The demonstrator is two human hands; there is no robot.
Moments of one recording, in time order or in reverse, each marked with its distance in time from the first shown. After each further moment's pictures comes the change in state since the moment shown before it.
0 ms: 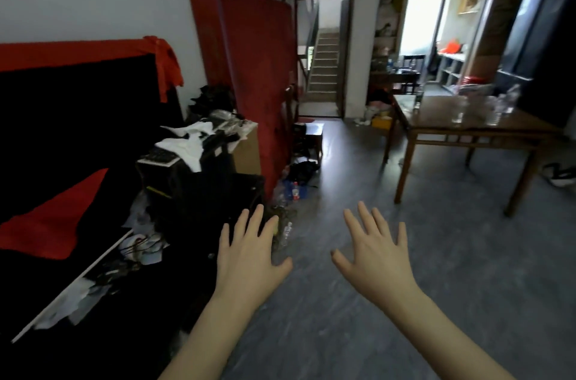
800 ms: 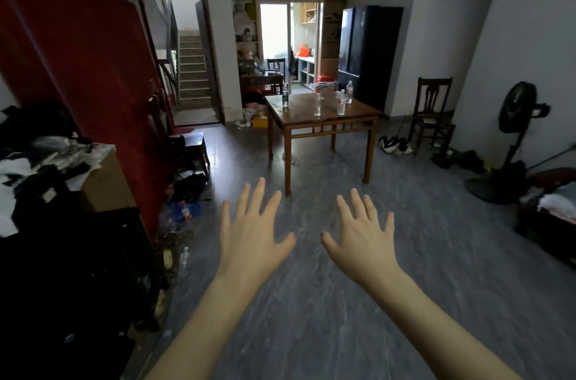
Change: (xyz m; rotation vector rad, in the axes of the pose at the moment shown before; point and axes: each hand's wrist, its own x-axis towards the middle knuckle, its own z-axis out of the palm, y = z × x) left_hand 0.075 0.166 0.019 -0.134 0.047 0.467; right_hand -0.026 0.124 -0.048 -0.049 0.108 0.505
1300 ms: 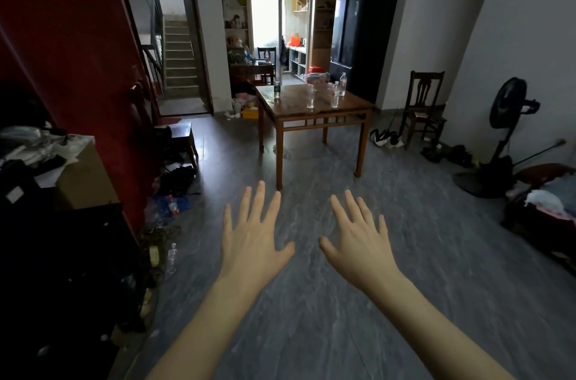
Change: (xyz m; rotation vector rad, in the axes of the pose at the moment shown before) left_hand 0.039 -0.017 0.047 0.026 -0.086 0.040; right_hand 0.038 0.002 0.029 0.017 -0.031 -0.040
